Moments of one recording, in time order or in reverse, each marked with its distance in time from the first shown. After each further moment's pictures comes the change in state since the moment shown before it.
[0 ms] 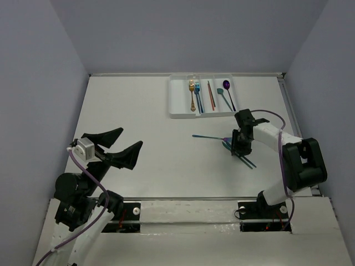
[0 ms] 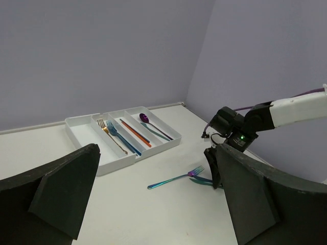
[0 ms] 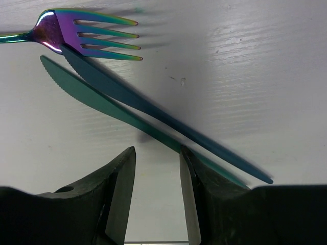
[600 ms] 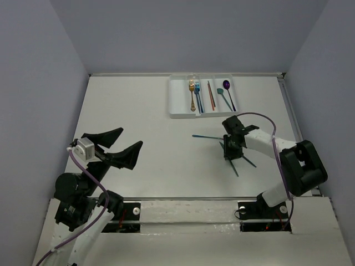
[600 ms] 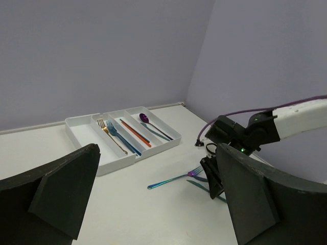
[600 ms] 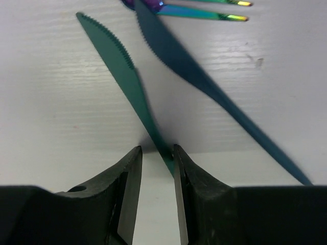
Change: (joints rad) left arm 0.000 0.000 0.000 0.000 0.000 0.000; right arm 0.156 -0.016 -0.065 0.094 0.011 0.037
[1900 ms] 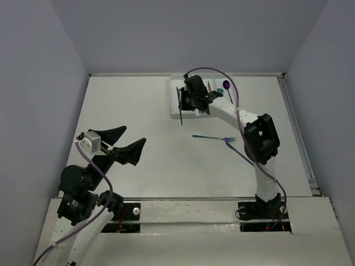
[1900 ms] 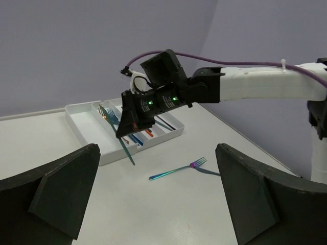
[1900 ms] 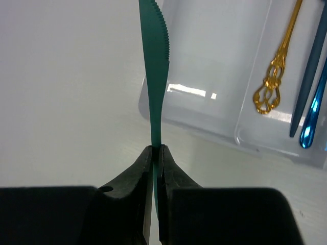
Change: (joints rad) left arm 0.000 0.062 0.000 -0.001 0.000 0.000; right arm 0.209 0.461 0.817 0.253 -0.015 -0.033
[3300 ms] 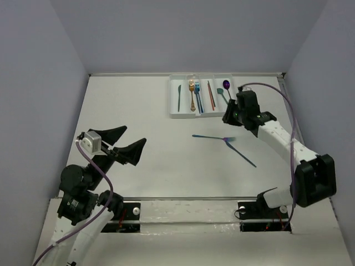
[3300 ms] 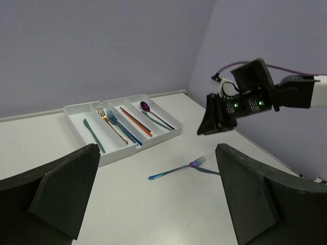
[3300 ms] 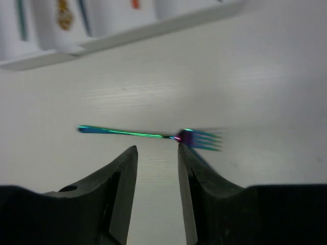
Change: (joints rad) left arm 0.007 0.011 0.000 0.000 0.013 0.003; right arm -0.241 -0.552 -0.527 -0.003 0.038 0.016
